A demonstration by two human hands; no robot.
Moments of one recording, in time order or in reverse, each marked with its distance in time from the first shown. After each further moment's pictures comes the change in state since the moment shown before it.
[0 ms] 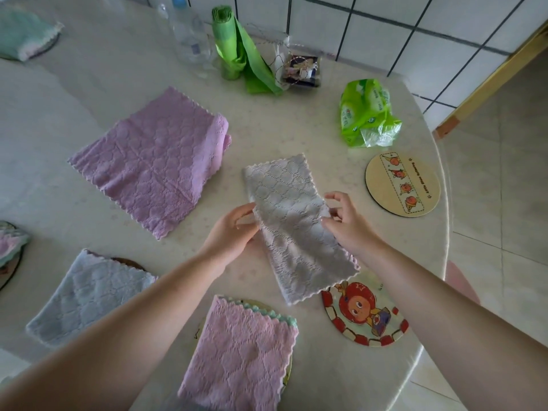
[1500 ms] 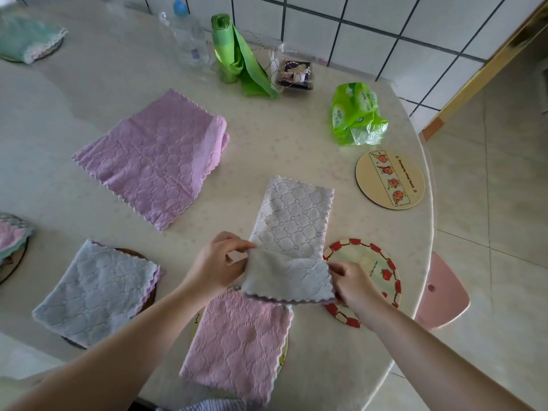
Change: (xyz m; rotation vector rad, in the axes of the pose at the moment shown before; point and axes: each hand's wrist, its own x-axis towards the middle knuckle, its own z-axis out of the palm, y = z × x) left_hand -0.059 -0.031 -0.011 0.439 -0.019 0.291; right_hand -0.096 0.031 0.028 0.141 -0.021 0.242
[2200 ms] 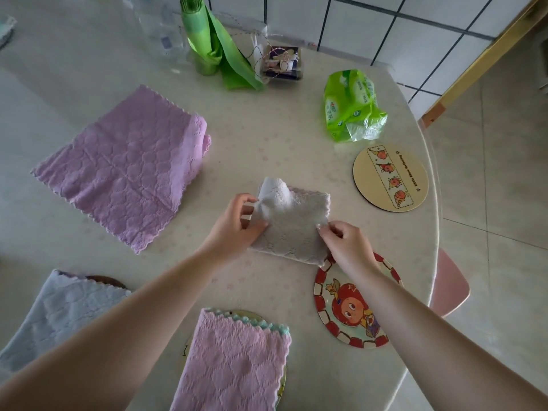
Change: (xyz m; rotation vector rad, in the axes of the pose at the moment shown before) left_hand 0.099 0.013 0.018 -0.351 -0.067 -0.051; right_hand 0.080 -0.025 -0.018 -0.171 0.269 -0.125
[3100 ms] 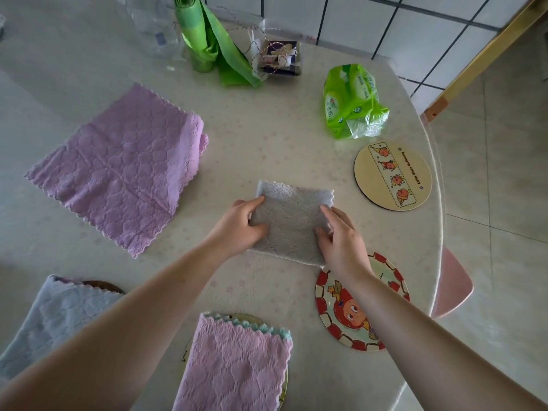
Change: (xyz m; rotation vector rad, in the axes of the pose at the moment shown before) left_hand 0.015 0.010 0.004 0.308 -0.039 -0.033; right_hand 0.003 0.007 0.012 -0.166 0.116 -0.284
